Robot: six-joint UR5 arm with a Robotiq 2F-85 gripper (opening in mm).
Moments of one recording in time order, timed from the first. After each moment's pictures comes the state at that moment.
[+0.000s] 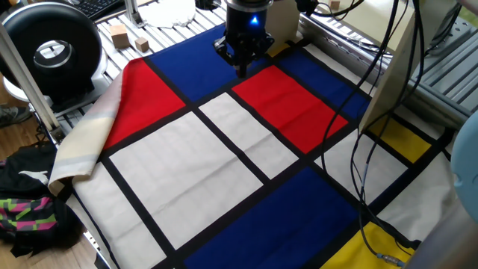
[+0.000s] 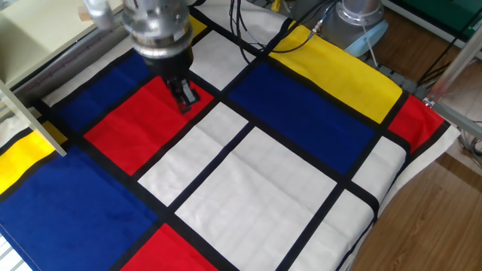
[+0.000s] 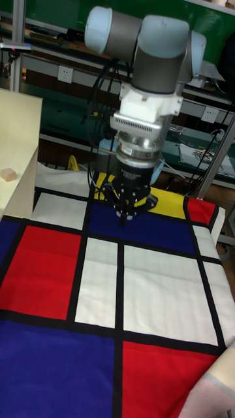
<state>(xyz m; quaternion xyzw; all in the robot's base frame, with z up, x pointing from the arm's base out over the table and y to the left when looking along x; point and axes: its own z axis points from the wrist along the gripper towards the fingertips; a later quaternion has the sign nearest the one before) 0.535 0.019 0.210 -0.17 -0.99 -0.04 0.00</state>
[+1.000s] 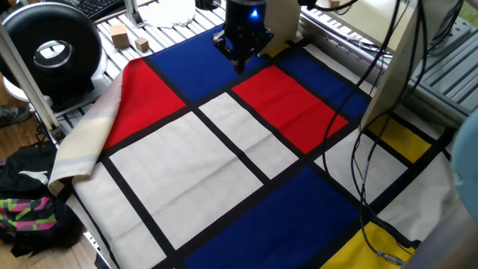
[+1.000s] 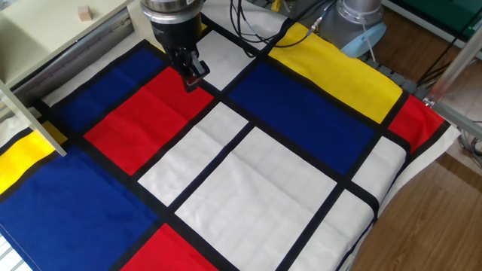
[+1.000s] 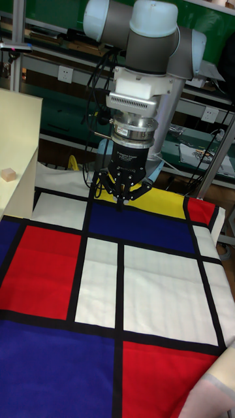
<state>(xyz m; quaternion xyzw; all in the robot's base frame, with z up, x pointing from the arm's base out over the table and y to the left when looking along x) 0.512 0.012 0.223 -0.15 -0.99 -0.06 -0.02</state>
